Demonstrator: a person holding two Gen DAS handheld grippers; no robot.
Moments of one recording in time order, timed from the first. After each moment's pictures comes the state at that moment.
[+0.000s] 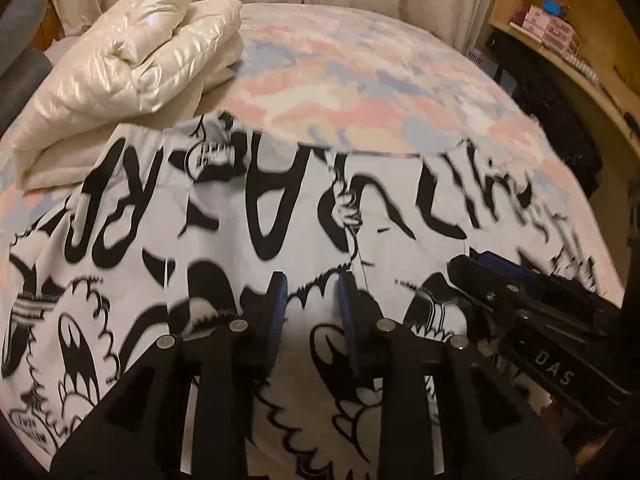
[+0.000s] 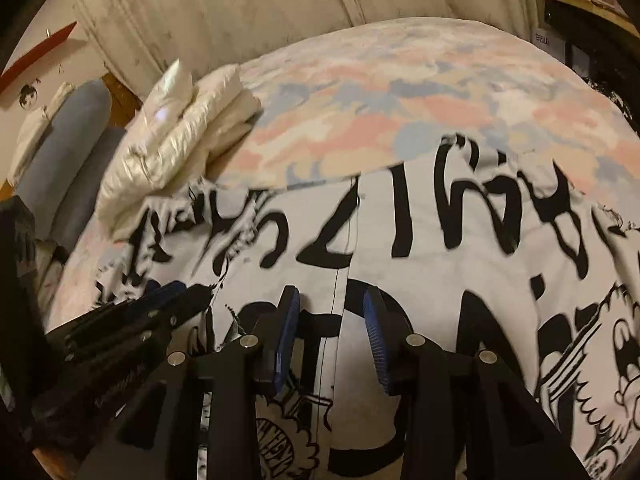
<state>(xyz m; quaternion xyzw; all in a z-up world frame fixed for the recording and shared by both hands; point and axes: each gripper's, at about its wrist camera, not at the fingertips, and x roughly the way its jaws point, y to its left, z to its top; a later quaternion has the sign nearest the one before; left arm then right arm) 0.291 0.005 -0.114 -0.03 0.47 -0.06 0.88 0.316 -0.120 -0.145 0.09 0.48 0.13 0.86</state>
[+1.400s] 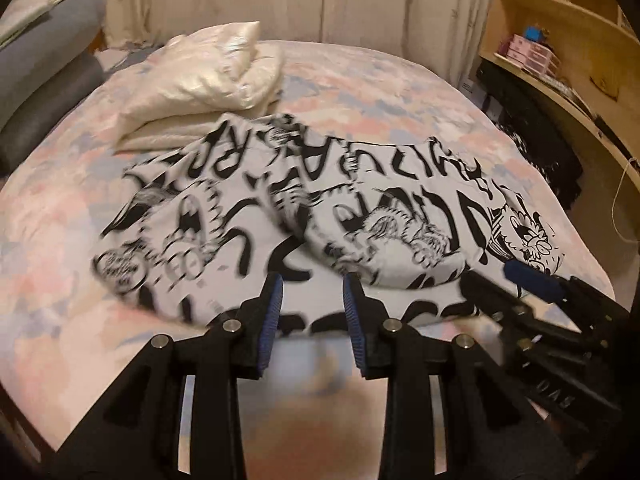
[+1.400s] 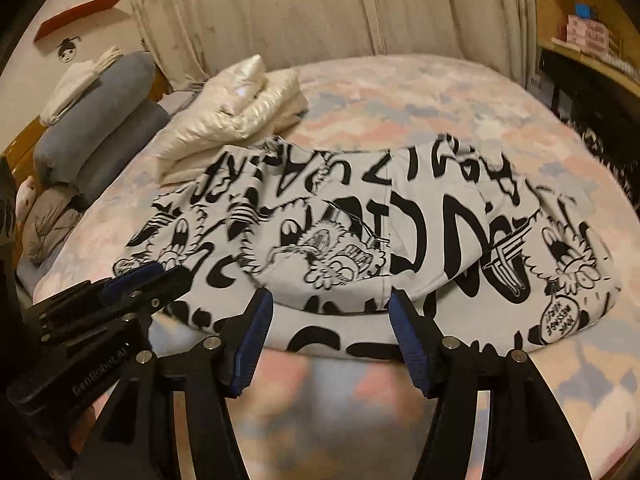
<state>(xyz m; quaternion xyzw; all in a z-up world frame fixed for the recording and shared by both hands) 0.087 0.064 -0.039 -0.06 0.42 -0.04 0.90 0.094 -0.106 -0.059 0.03 0.41 0.15 0.90</state>
